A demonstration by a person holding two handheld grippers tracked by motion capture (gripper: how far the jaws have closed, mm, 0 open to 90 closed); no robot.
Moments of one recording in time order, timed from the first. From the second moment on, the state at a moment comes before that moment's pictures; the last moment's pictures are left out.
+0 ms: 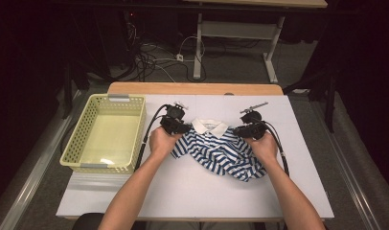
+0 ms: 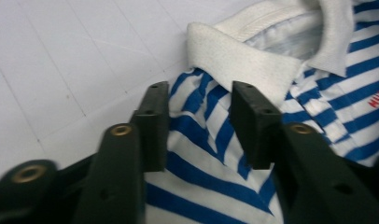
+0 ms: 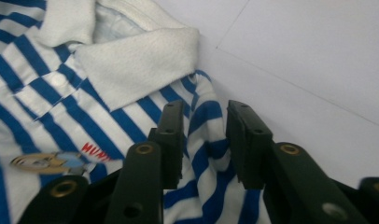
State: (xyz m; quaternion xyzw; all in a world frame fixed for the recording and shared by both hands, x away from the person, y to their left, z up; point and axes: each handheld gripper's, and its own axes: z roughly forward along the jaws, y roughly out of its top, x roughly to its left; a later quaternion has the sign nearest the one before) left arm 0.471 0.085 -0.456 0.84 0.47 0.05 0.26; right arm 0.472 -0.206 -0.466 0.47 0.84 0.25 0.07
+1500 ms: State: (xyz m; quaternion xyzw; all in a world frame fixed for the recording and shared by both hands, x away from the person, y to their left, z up) left arm 0.348 0.018 -0.471 0.90 0.32 -0.04 0.29; right arm 0.316 -0.203 -0.436 0.35 0.88 0.32 0.03
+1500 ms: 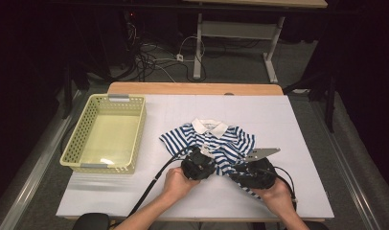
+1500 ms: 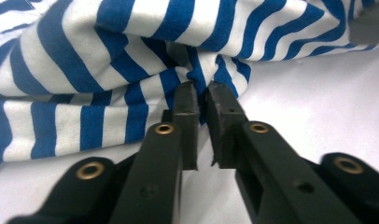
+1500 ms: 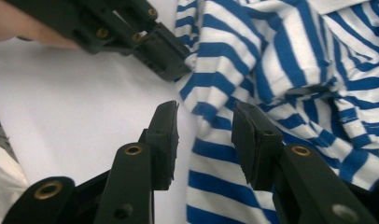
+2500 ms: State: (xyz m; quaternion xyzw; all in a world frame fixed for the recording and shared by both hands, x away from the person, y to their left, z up) left arm 0.360 0.086 -0.438 0.88 0.36 0.01 0.31; right arm 0.356 -0.245 -0.446 0.42 0.84 0.33 0.07
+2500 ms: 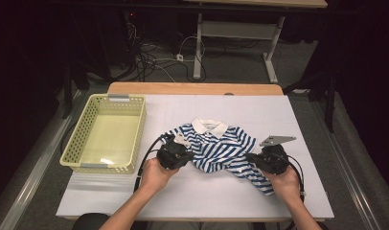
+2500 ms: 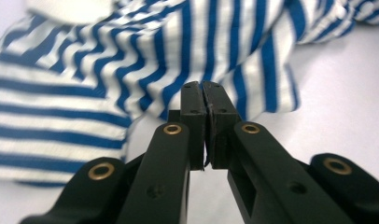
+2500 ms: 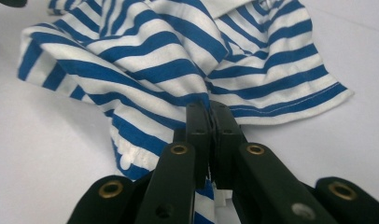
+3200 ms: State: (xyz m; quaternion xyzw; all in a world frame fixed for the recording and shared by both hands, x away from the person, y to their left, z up) left arm 0.339 0.044 -0.458 0.90 0.32 -0.03 0.29; right arm 0.352 -0.242 -0.448 0.42 0.84 0.33 0.07
